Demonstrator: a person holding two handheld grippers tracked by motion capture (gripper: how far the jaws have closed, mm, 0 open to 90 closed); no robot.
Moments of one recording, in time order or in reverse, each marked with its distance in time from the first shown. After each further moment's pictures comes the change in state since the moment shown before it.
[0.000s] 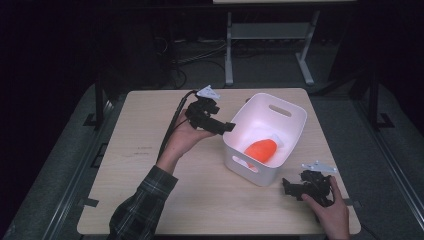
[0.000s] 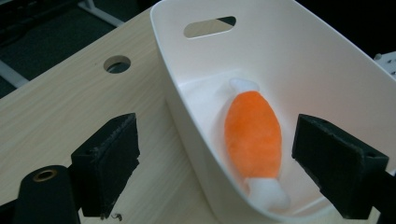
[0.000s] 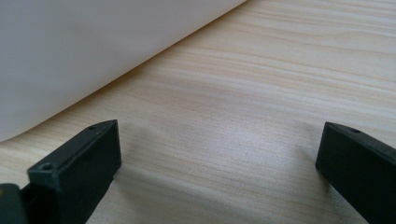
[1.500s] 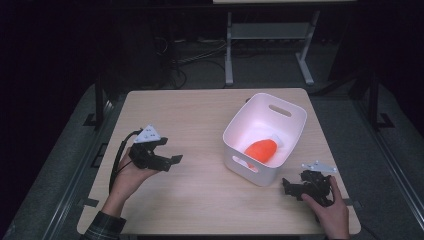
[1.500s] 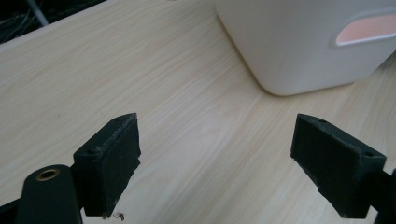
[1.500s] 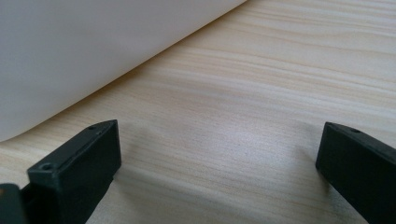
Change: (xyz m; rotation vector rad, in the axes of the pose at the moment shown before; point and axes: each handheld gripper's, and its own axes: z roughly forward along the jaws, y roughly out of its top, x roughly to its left) left arm 0.015 -0.150 -0.085 -0.030 0.143 -0.041; right arm 0.000 0.000 0.000 -0.002 -0.001 -0.003
